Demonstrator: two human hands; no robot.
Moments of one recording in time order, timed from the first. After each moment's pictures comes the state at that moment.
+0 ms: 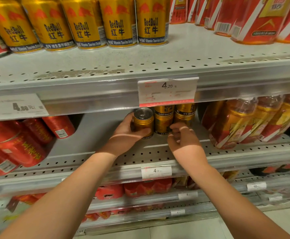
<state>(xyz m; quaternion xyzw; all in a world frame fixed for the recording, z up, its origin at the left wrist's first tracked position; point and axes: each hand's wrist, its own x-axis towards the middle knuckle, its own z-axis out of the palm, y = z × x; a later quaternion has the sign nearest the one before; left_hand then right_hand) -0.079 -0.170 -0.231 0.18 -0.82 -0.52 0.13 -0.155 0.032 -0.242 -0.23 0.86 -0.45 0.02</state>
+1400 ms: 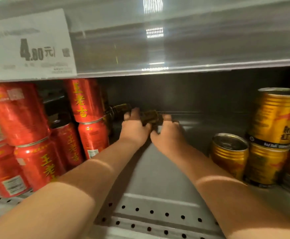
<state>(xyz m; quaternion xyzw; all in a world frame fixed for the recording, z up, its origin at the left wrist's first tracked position) -0.119 -0.333 -0.232 0.36 -0.84 -0.25 0.31 -0.175 -0.226 -0.233 -0.36 0.83 -0.42 -0.02</state>
